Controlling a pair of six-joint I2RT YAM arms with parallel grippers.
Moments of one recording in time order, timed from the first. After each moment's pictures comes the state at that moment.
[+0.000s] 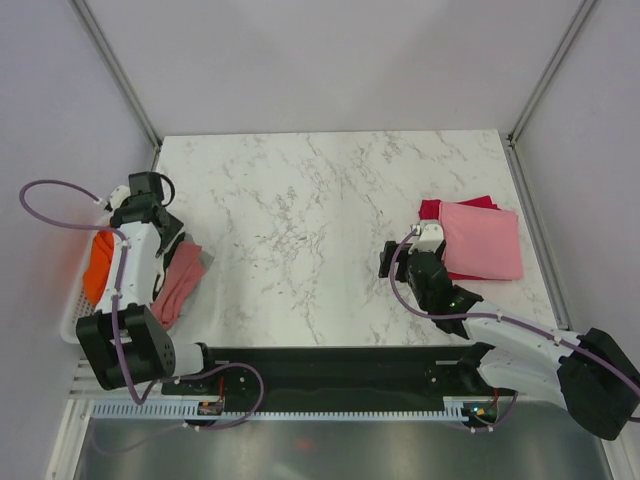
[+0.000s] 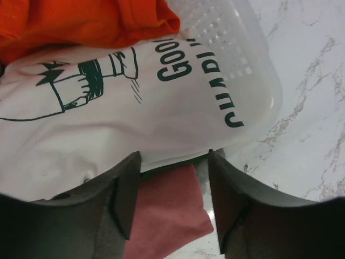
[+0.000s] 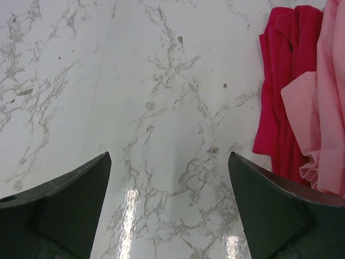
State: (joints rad) left arm 0.20 1.31 1.14 -0.81 -0.41 -0.74; right arm 0.73 1.03 0.37 0.25 0.53 0.40
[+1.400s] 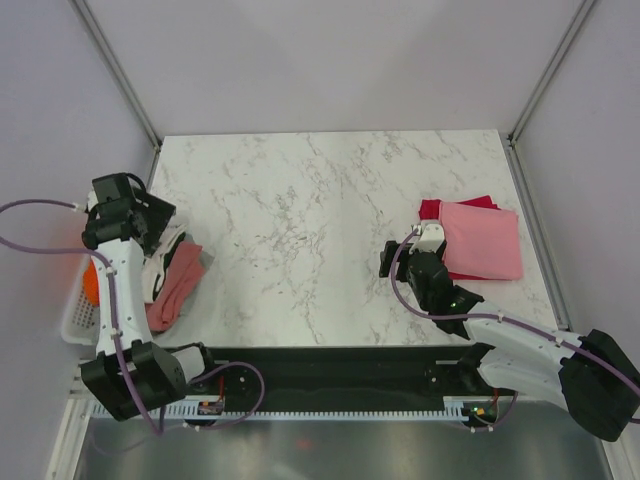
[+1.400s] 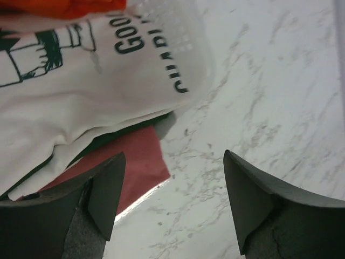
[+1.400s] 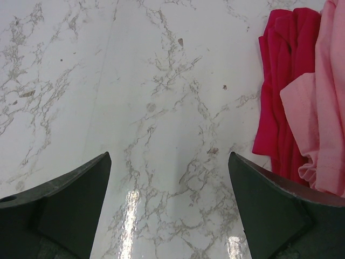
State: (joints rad) left arm 0.35 1.13 1.23 -0.84 -0.05 -0.79; right arm 0.73 1.02 0.37 0.25 0.53 0.40
